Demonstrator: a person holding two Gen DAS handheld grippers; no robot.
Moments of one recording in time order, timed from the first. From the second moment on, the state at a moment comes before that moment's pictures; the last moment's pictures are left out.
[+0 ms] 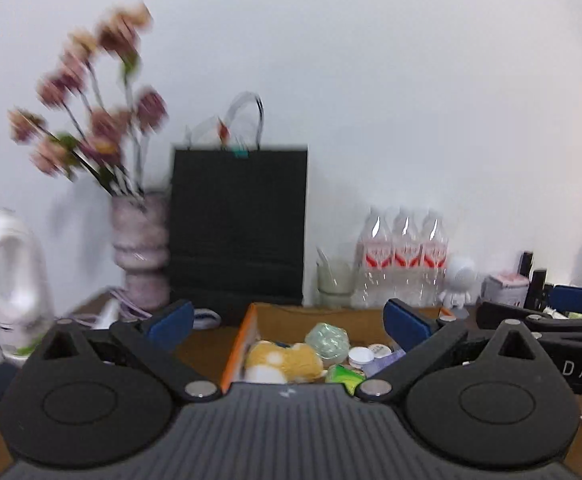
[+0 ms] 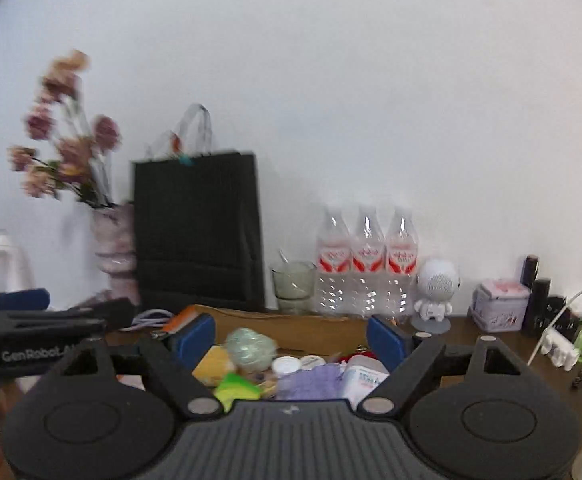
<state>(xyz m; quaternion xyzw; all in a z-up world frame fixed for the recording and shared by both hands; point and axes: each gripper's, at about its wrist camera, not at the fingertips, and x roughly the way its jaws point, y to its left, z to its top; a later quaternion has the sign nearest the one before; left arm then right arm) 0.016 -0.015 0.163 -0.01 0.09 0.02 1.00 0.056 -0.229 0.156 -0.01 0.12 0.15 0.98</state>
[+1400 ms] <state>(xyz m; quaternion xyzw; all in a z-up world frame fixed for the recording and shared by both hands) 0.065 -0.022 0.053 0.01 0.26 -0.01 0.97 0.034 -0.225 0.058 -0.04 0.23 0.12 0.97</state>
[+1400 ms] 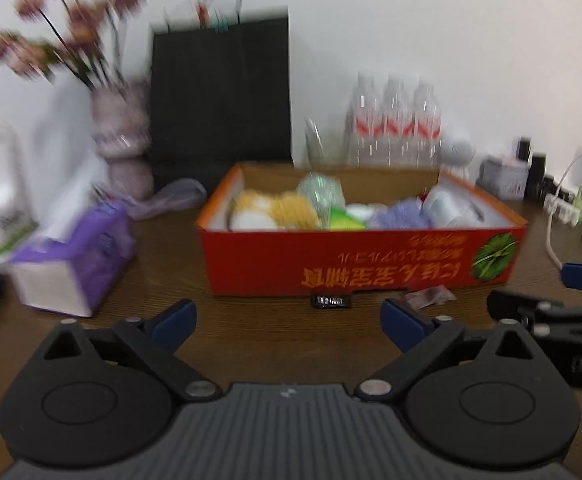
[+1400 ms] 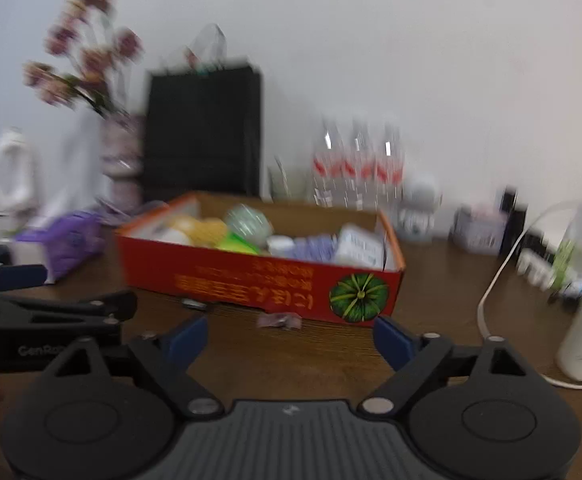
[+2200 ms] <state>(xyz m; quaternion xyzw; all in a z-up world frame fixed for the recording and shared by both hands) 0.149 -0.039 0.019 0.03 0.33 -0.06 0.94 0.119 -0.224 0.011 -0.04 0.32 0.13 0.94</state>
